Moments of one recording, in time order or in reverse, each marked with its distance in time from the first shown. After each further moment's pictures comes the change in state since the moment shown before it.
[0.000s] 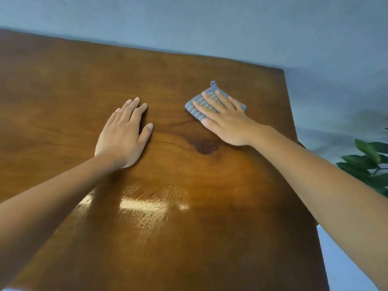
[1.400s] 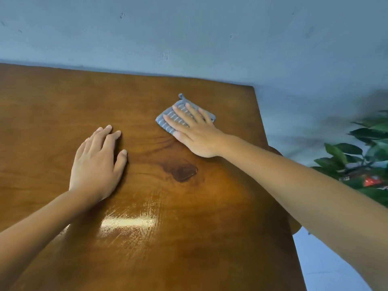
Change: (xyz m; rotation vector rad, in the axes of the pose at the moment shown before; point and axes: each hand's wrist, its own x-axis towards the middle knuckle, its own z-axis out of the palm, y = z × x) left_hand 0.012 0.009 -0.001 -0.061 0.021 -0.053; right_hand 0.028 0.005 -0.012 0.014 0.009 -0.022
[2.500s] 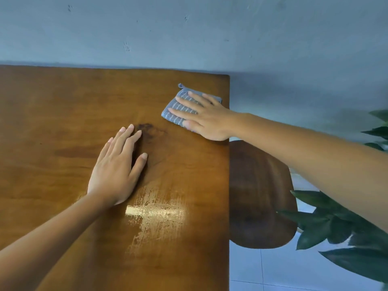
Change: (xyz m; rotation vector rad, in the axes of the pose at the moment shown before) left_hand -0.014 0.166 0.048 0.050 -0.059 0.021; right_hand -0.047 0.159 -0.009 -0.066 0.004 -0.232
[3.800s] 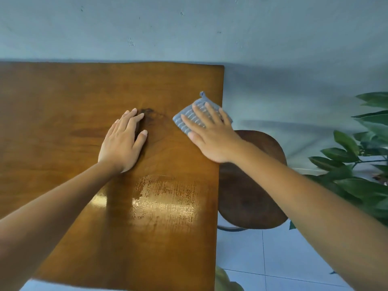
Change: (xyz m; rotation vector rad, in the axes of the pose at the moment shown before) left_hand 0.002 0.001 0.002 -0.006 0.032 -0.020; right_hand -0.090 -0.069 0.038 0.093 0.114 0.236
